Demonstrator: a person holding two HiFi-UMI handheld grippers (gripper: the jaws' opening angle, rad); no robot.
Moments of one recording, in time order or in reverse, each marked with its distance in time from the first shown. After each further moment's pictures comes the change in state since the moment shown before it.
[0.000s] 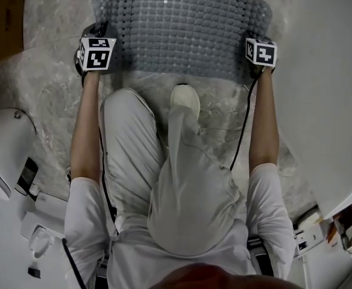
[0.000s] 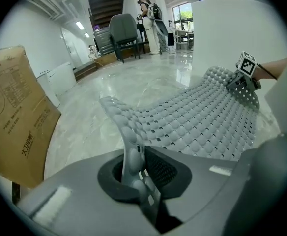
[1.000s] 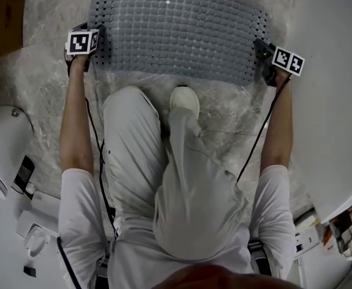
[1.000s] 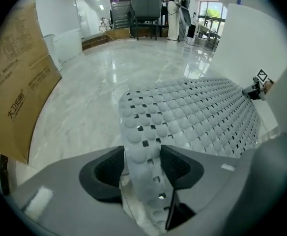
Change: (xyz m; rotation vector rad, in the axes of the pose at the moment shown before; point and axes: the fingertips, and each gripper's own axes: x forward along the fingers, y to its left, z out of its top) left arm 0.046 0.051 -0.068 -0.204 0.185 -0.078; right arm 0.004 -0.058 -0.038 0.402 -0.008 0.285
